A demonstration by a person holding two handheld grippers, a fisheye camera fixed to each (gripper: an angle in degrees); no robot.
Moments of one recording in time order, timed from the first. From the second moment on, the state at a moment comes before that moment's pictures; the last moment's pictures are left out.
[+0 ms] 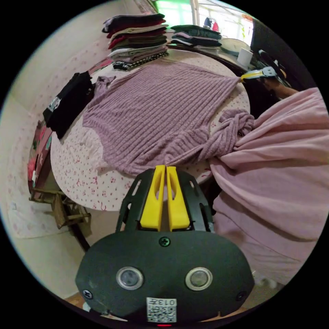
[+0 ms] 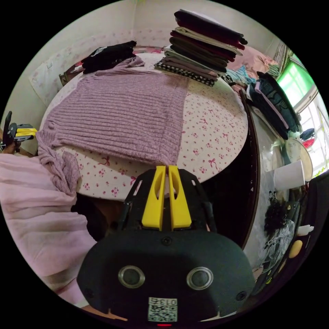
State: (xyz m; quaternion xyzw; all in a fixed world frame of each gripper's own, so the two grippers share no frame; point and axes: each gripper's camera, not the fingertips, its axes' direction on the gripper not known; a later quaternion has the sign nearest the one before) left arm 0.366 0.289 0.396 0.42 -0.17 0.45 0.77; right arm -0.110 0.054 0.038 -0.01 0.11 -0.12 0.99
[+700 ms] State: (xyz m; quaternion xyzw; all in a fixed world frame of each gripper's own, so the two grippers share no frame) left arm 0.309 0.204 0.225 0.53 -0.10 0.40 0.75; right arm -0.074 -0.090 0.025 0.08 0.13 -0.13 0.98
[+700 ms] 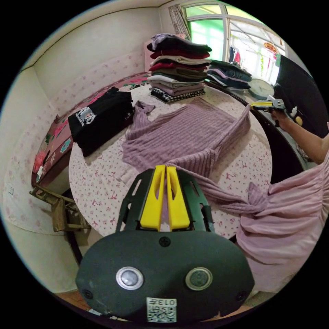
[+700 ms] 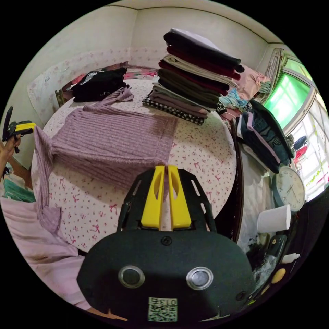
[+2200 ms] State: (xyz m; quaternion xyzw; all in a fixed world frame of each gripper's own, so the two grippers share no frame) left arm 0.163 0.035 0.145 0.39 0.12 0.37 0.83; right arm 0.122 -0.135 0.196 -0.02 -0.09 0.04 0.99
